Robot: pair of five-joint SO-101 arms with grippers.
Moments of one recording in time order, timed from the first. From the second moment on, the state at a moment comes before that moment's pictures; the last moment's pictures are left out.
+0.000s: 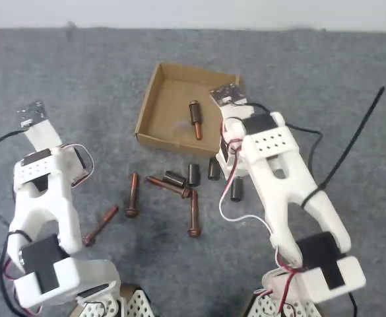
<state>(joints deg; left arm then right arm) -30.2 -3.6 42.6 45.7 7.8 -21.7 -3.7 18.5 74.7 3.6</state>
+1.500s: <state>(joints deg) -26.6 -12.9 50.2 41.8 3.5 -19.5 -9.9 36.3 56.6 -4.3</state>
